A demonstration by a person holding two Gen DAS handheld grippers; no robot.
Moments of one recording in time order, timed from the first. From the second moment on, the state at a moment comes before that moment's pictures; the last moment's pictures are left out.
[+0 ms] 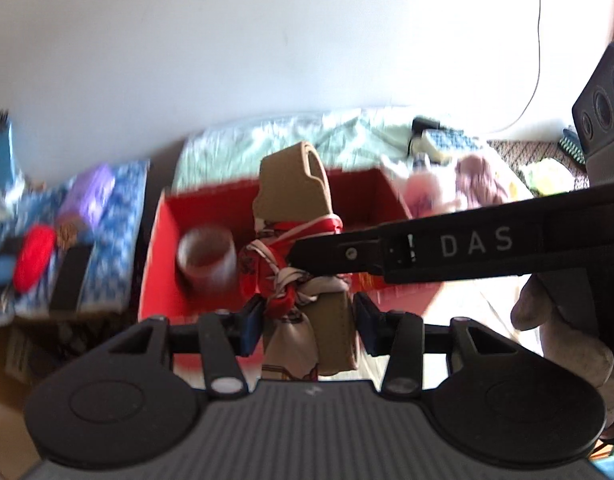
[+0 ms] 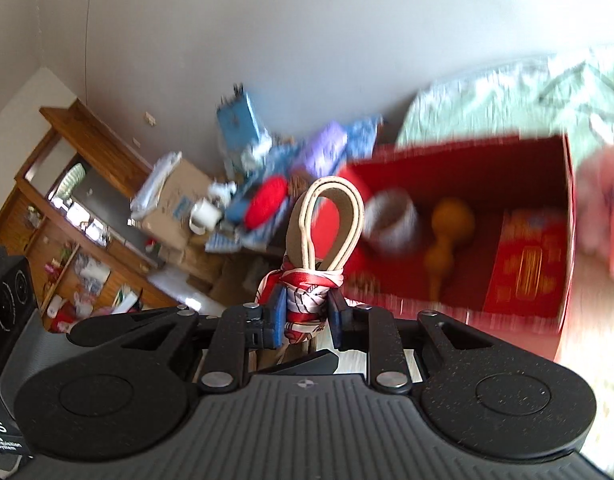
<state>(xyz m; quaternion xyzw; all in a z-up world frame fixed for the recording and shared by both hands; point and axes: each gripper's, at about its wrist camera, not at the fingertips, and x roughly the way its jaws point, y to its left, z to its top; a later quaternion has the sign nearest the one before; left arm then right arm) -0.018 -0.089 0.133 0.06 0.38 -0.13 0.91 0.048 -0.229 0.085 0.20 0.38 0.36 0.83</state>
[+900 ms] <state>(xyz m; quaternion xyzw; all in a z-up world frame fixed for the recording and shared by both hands) 0.144 -0.102 0.006 0.04 0.54 -0.25 0.80 0.162 -0.213 0.028 0.08 0.51 0.22 0.83</state>
